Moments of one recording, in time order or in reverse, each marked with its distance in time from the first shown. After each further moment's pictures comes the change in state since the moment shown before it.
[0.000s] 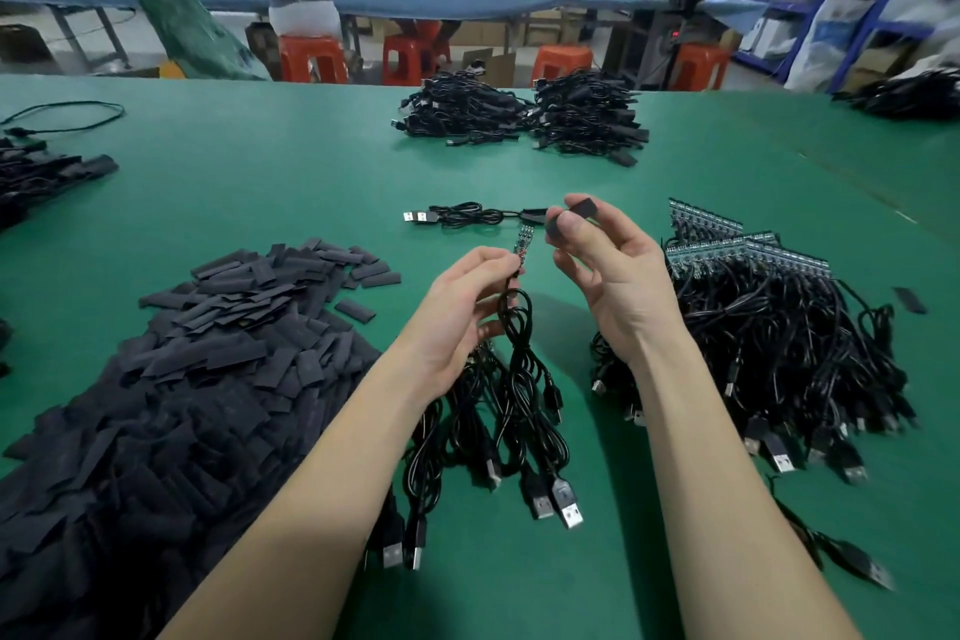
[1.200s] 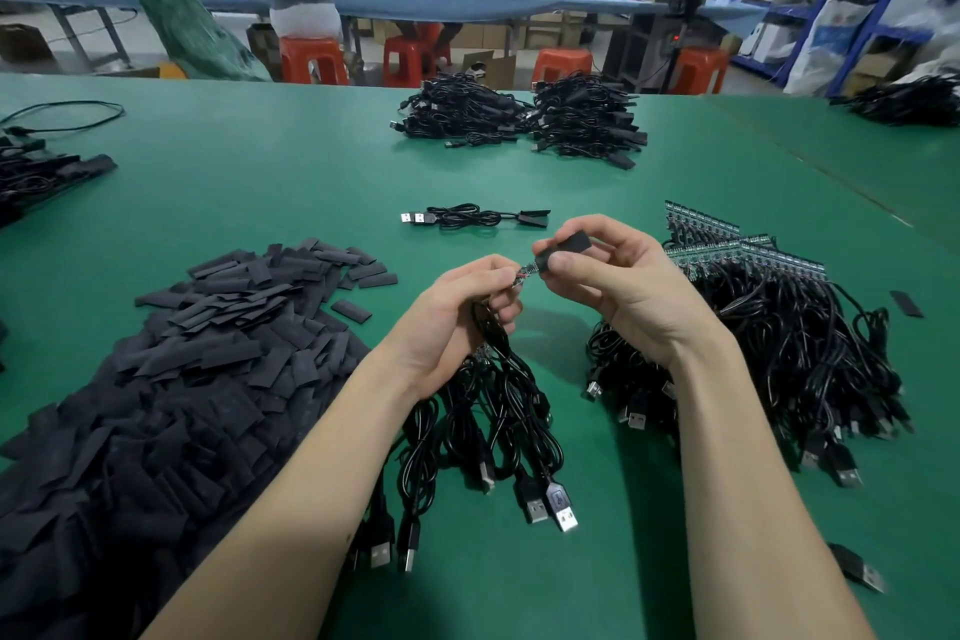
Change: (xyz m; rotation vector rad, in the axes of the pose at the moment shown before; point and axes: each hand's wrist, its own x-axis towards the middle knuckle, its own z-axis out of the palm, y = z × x) left_hand -0.002 -0.001 -0.007 -0.096 -0.219 0.055; right_hand -0.003 -0.018 -0.018 -0.191 -0.298 0.099
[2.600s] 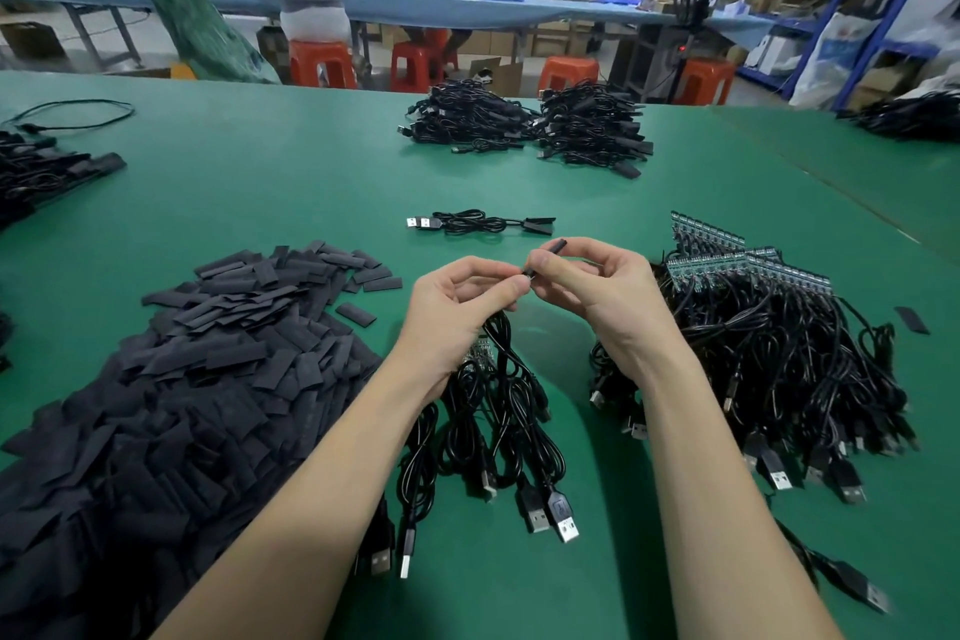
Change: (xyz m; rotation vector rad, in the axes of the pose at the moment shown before) left_hand 0.004 -0.008 0.000 0.199 0.347 0.200; right_hand 0.015 0.023 0.010 -0.079 0.253 0.052
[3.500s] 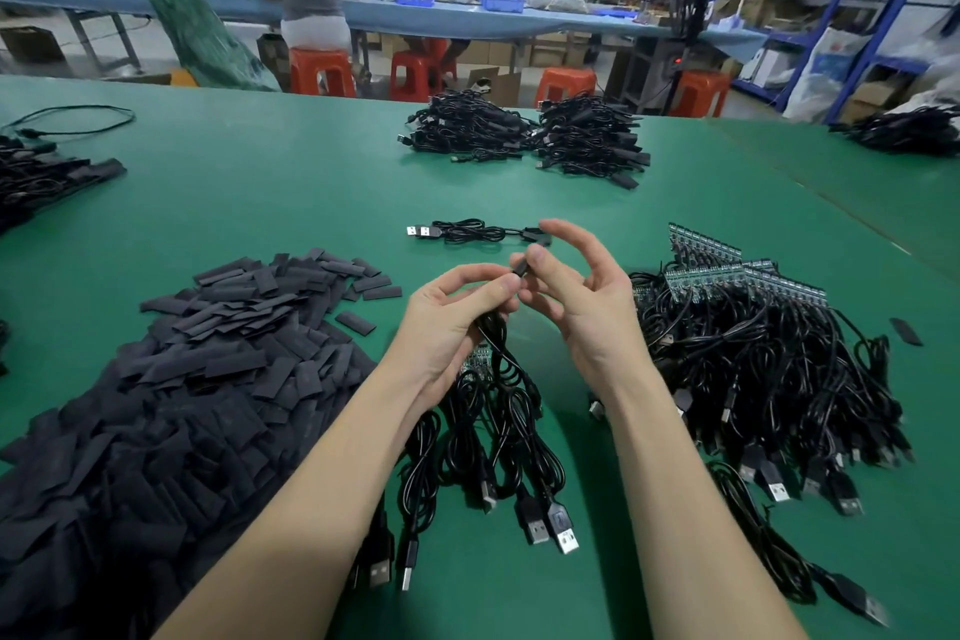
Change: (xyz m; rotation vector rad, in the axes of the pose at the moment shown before) left_hand 0.001 0.005 -0.001 -0.338 -0.029 -0.156; right_hand -0.001 0.009 0.020 0.162 0.020 -0.117
